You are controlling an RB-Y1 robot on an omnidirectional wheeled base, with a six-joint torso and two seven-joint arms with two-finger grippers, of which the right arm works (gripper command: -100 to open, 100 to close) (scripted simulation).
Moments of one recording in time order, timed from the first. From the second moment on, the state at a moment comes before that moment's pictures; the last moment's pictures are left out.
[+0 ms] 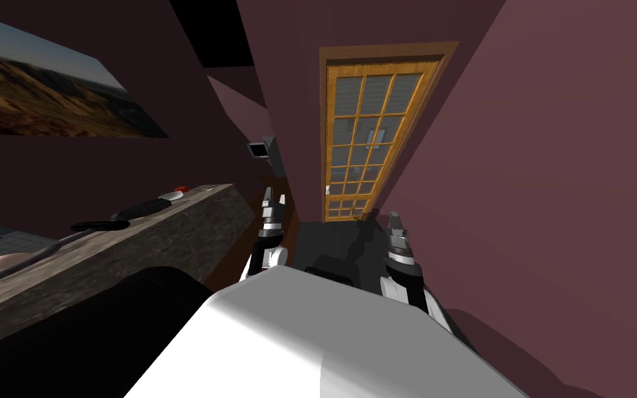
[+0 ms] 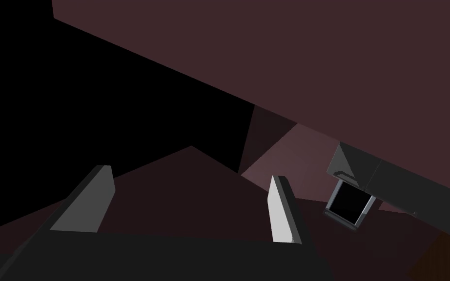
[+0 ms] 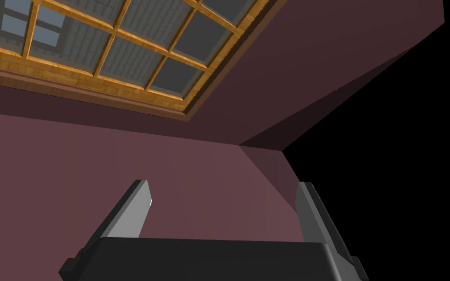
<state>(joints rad) 0.47 -0.05 0.06 -2.07 0.16 -0.62 0.32</state>
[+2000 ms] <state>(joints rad) 0.37 -0.10 0.04 -1.68 0.24 -0.70 0.63</state>
